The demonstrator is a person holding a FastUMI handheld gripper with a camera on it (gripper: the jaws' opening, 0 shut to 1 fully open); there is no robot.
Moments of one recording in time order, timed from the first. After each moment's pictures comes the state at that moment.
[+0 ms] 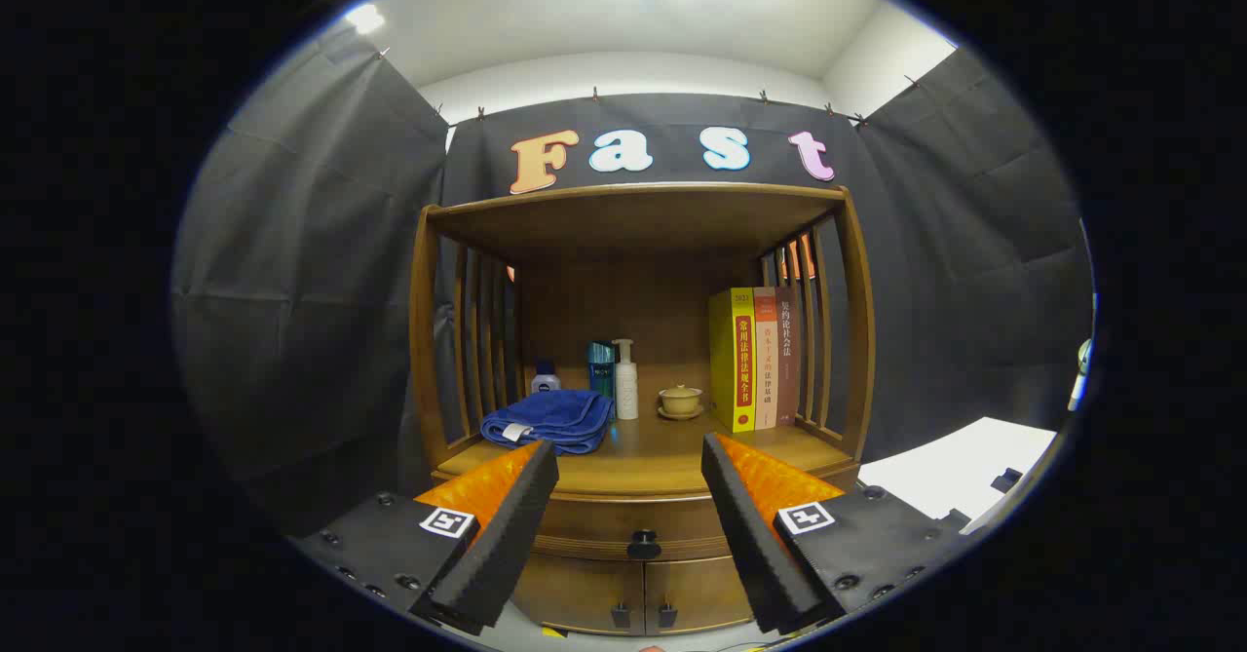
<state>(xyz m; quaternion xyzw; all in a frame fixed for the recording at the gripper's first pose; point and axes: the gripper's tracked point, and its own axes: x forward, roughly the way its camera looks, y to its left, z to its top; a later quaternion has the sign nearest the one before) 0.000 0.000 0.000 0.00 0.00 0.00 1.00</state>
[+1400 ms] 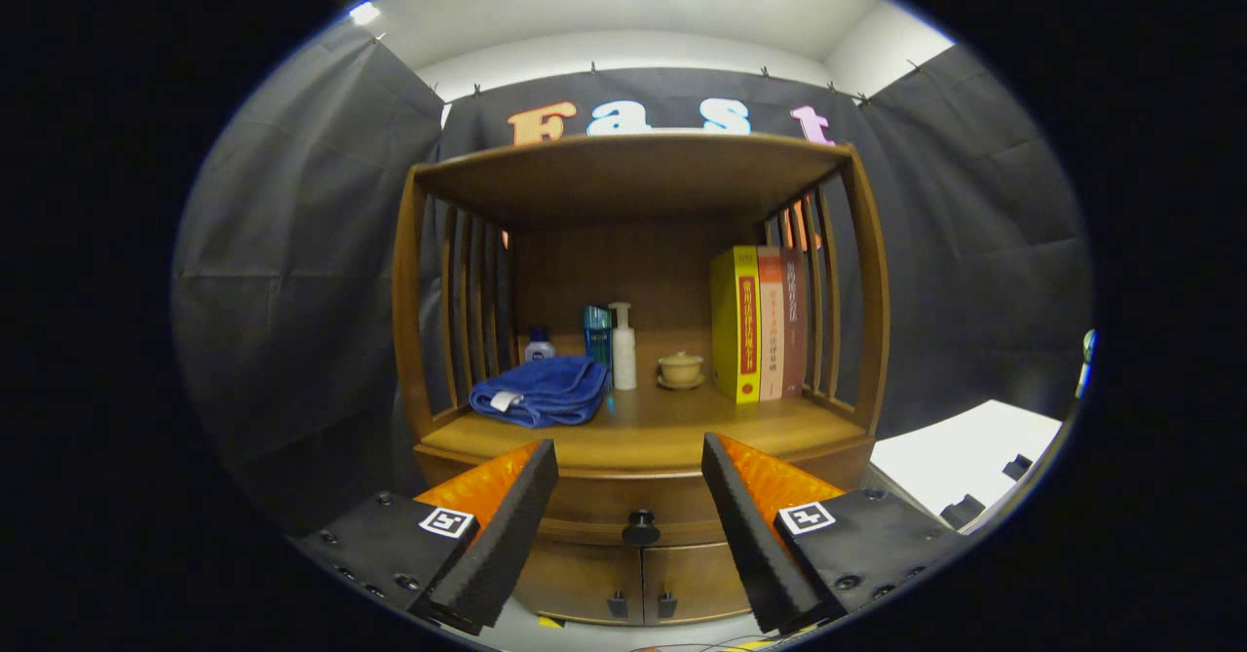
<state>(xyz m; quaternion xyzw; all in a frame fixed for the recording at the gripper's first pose) 0.038 -0.010 -0.071 0.01 0.06 -0.01 1.00</state>
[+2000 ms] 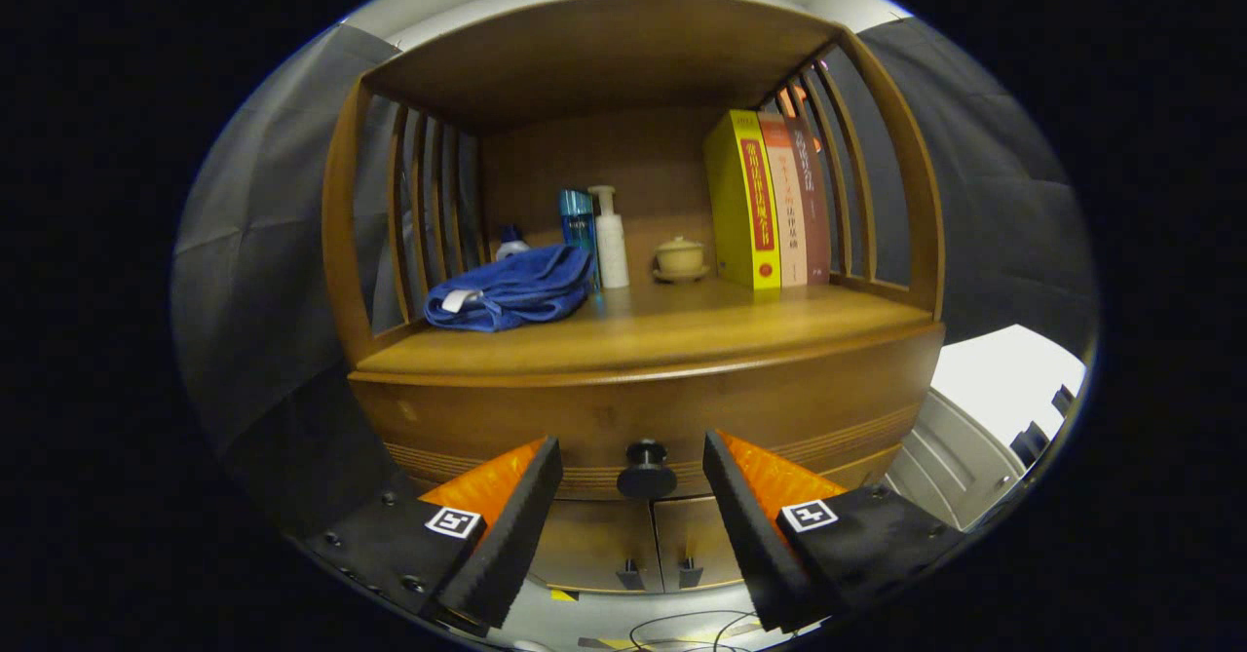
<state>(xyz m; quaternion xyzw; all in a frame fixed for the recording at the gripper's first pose) 0.100 -0.013 -0.201 0.04 0.17 -0.01 0.99</state>
